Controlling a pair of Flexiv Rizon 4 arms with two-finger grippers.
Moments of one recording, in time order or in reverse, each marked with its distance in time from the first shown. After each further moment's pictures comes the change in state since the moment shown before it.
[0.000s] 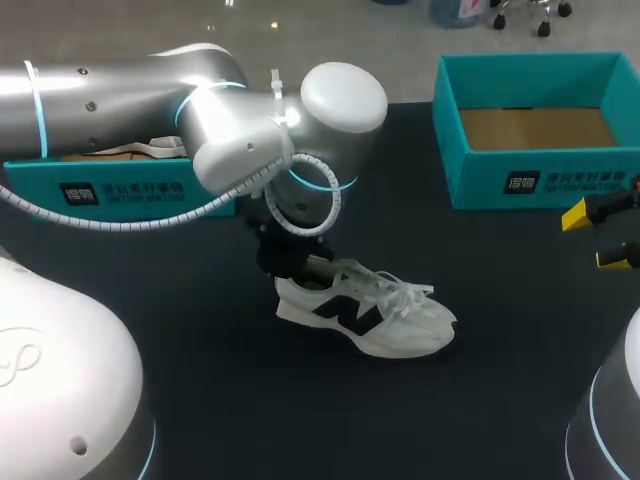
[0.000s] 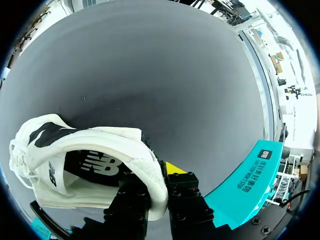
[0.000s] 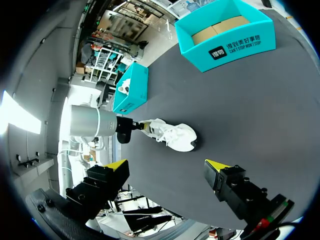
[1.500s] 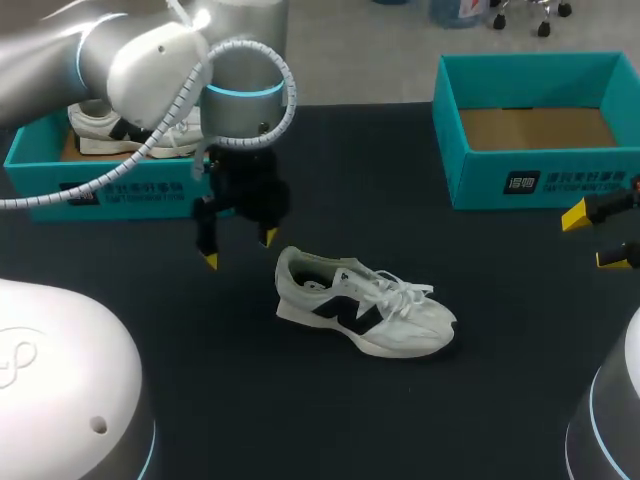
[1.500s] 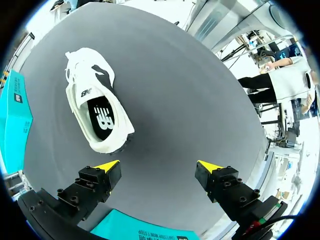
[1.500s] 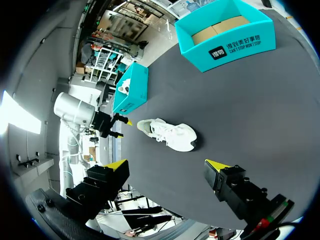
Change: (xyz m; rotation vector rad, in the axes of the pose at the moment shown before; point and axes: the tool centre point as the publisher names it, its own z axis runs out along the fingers) left arm 0.069 -0.045 -0.063 0.314 -0.098 -0.970; right arm 0.000 0.000 0.000 0.000 0.000 0.000
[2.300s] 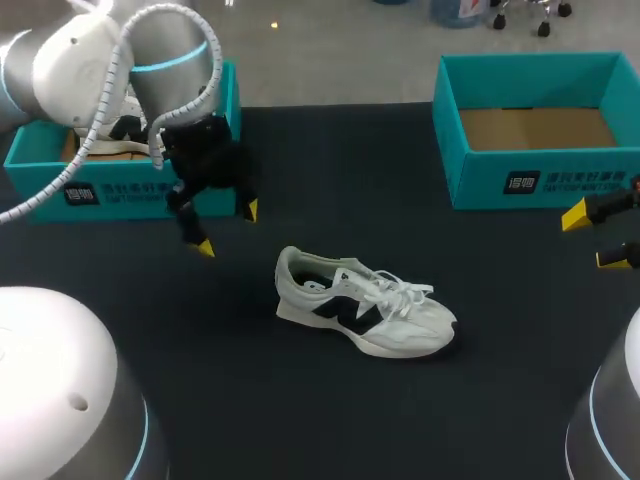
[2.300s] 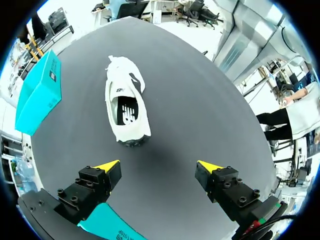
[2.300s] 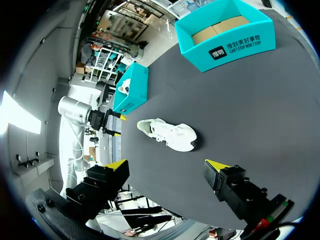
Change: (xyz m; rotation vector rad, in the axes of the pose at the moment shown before) left arm 0.008 0.019 -0.016 0.278 -0.200 -0.249; right arm 0.000 0.000 0.000 0.000 0.000 0.000
